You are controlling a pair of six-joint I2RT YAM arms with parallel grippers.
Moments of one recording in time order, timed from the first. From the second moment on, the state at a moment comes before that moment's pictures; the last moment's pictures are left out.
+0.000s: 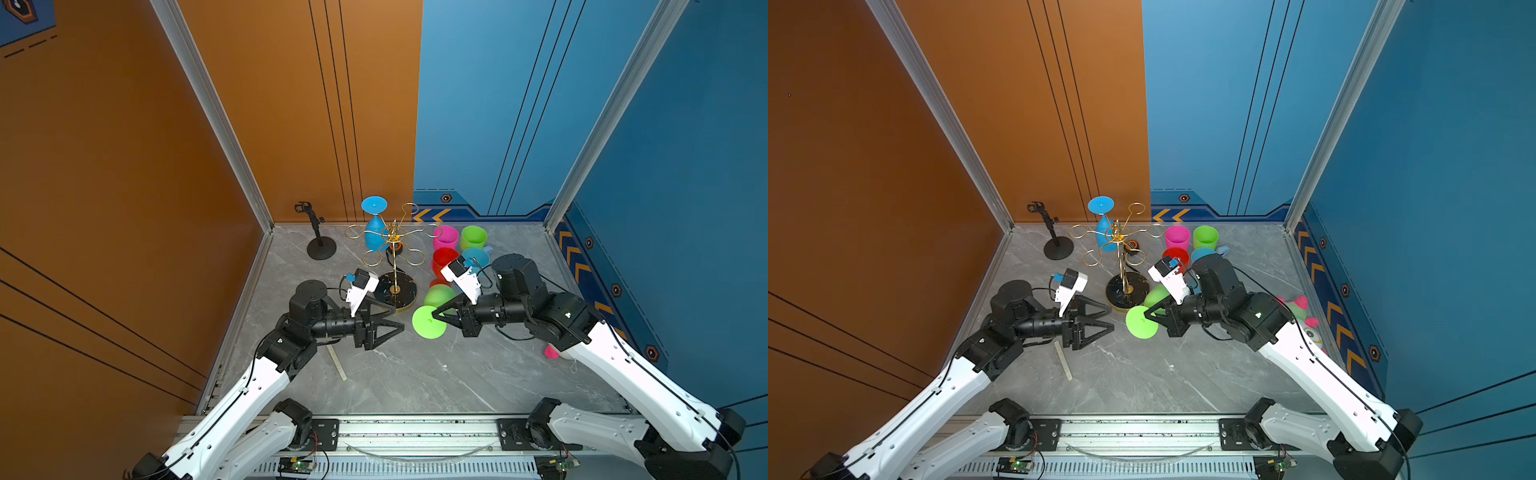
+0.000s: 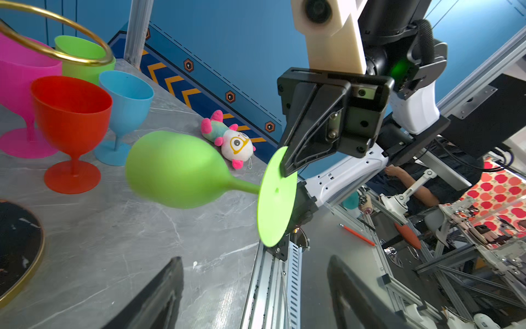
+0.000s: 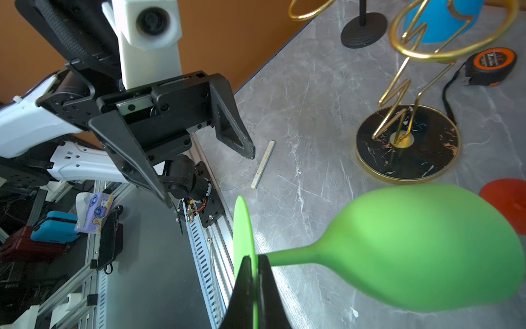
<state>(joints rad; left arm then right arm) -0.48 0.85 0.73 -0.10 0.93 -0.39 0.73 1.10 1.24 -0.74 -0.52 0.20</state>
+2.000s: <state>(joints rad) -0.48 0.91 0.73 -0.04 1.07 -0.48 0.67 1.11 1.18 -0.55 -0.63 0.24</state>
